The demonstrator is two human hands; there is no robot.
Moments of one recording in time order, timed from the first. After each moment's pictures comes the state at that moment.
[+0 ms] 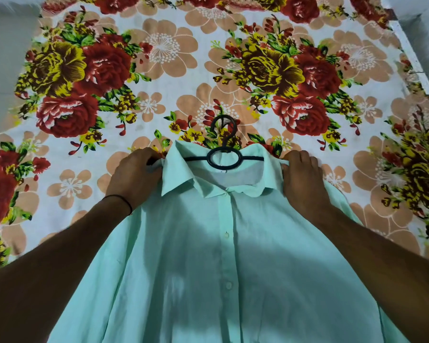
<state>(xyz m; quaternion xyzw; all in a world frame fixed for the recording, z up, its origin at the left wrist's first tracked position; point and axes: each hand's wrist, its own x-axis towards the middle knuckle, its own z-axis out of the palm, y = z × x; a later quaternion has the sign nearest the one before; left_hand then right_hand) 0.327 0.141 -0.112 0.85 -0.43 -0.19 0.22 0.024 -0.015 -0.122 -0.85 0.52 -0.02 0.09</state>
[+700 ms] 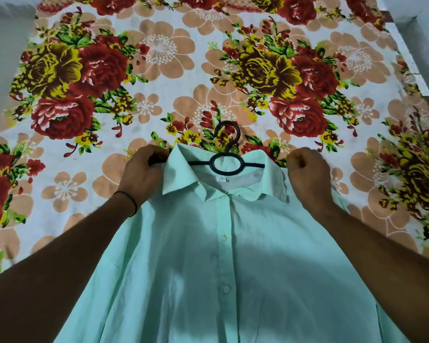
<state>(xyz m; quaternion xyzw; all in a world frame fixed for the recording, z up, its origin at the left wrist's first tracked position) 0.309 0.127 -0.105 0.81 -0.36 -0.30 0.37 0.026 -0.027 -0.113 -0.73 0.60 -0.21 0.25</state>
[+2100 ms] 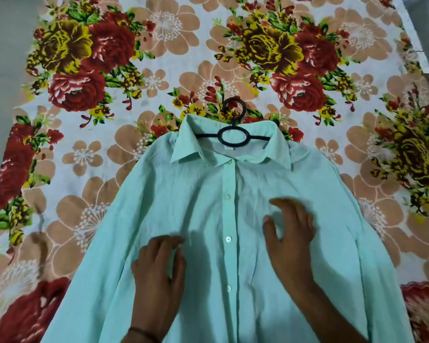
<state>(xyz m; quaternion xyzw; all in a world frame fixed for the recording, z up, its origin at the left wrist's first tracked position) 0.157 0.330 -0.101 0.84 -0.41 -0.18 0.32 -0.021 0.165 -0.113 -0.74 0.58 -0.21 0.25</state>
